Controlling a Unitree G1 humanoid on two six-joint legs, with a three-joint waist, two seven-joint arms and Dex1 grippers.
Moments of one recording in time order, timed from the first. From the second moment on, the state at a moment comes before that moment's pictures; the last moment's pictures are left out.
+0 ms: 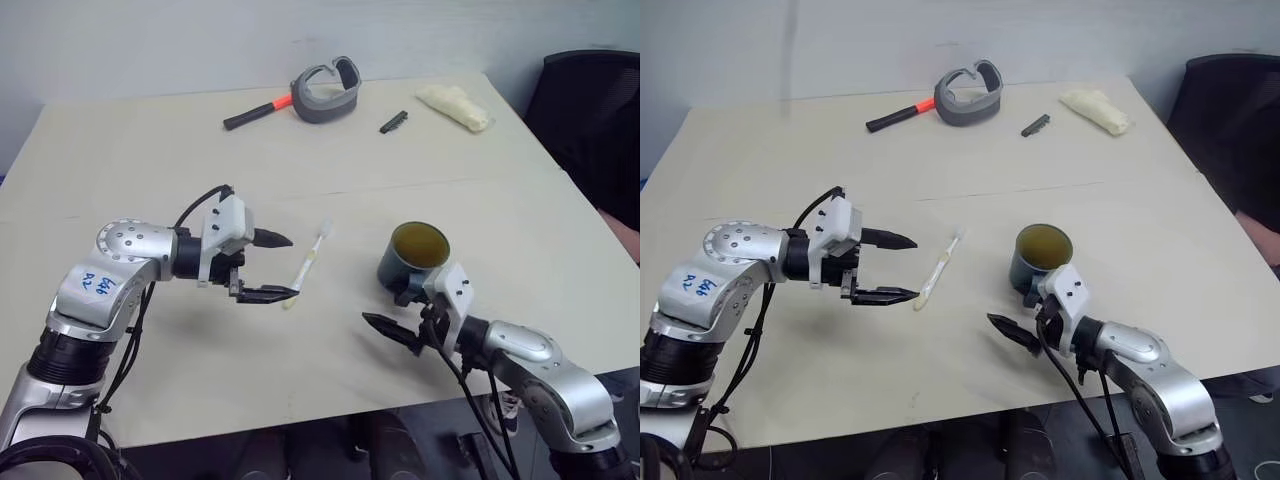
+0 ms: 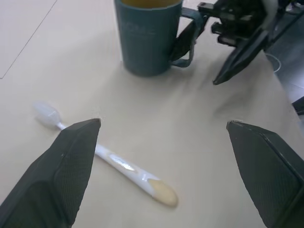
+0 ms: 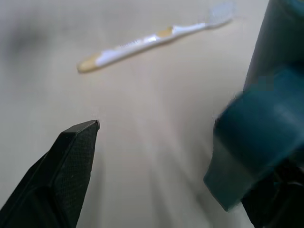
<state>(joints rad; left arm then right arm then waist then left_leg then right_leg) -0.59 0.78 -0.11 -0.18 -0.44 0.55 -1.08 -0.03 -0.58 -0.01 -0.55 0.49 0.67 0.62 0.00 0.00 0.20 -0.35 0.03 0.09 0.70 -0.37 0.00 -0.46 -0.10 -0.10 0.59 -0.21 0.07</state>
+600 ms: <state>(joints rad) -0.63 0.75 -0.15 -0.13 -0.35 0.55 -1.07 -0.04 -0.67 -0.06 -0.58 0.44 0.72 0.56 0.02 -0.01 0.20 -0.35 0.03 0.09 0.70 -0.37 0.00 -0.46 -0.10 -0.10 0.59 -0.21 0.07</state>
